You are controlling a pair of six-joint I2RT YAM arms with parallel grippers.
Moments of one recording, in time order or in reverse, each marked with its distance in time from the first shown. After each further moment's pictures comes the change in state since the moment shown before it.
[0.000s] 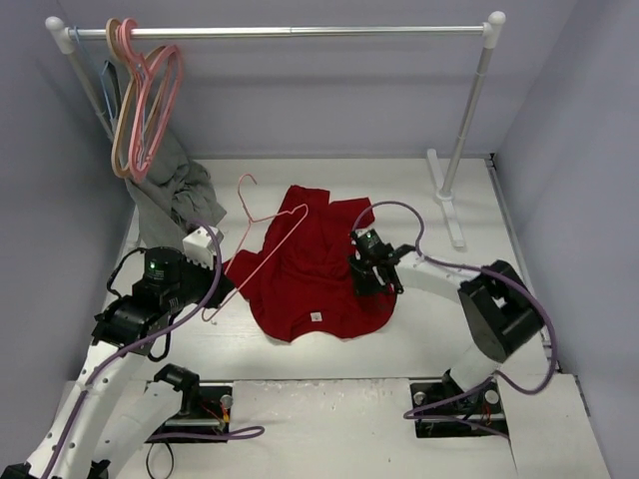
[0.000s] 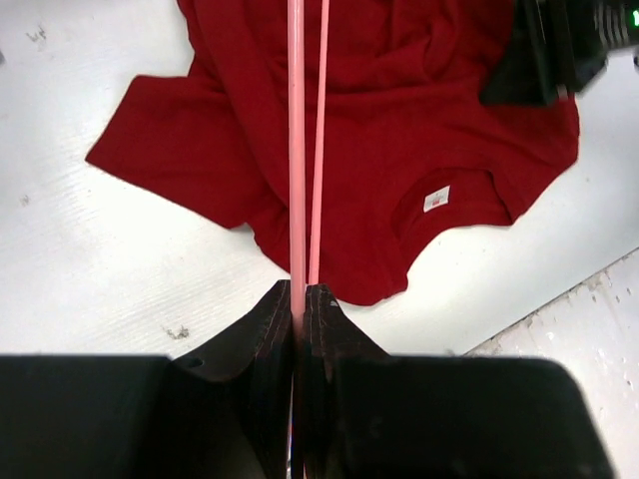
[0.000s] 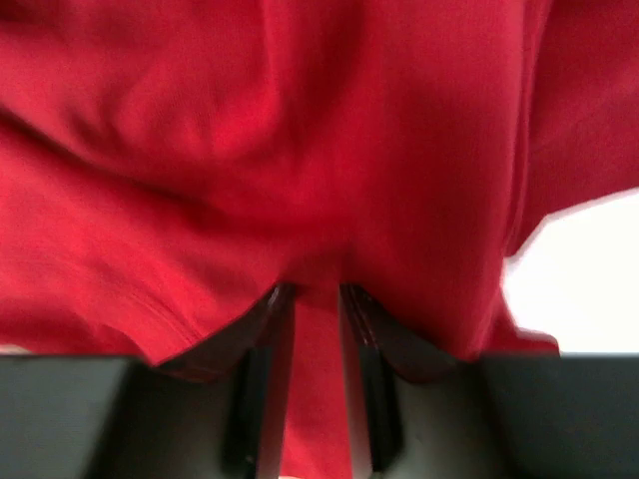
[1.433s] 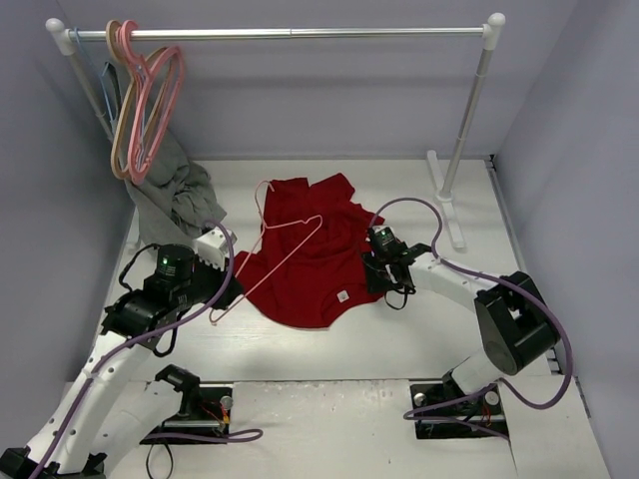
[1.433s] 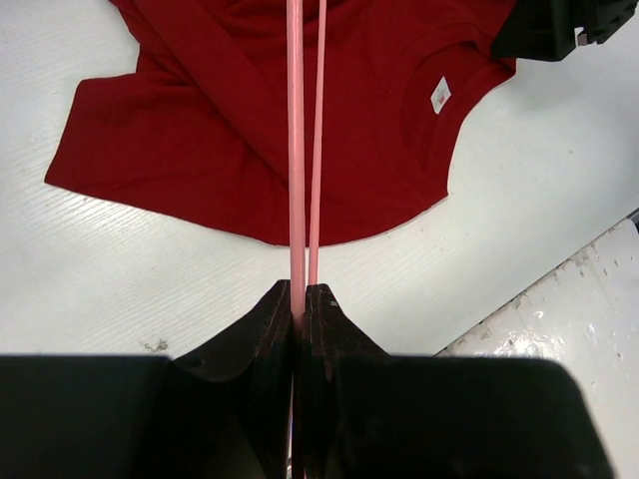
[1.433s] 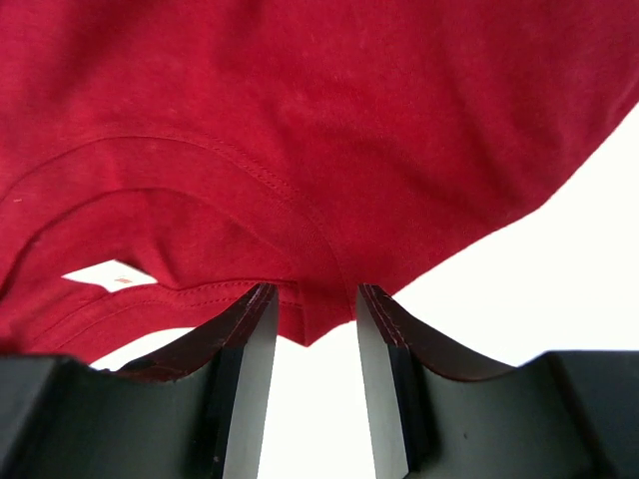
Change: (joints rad) left arm -0.059 0.050 -0.013 0.019 0.027 0.007; right arm -0.076 -0.056 -0.003 -0.083 0.077 -0.009
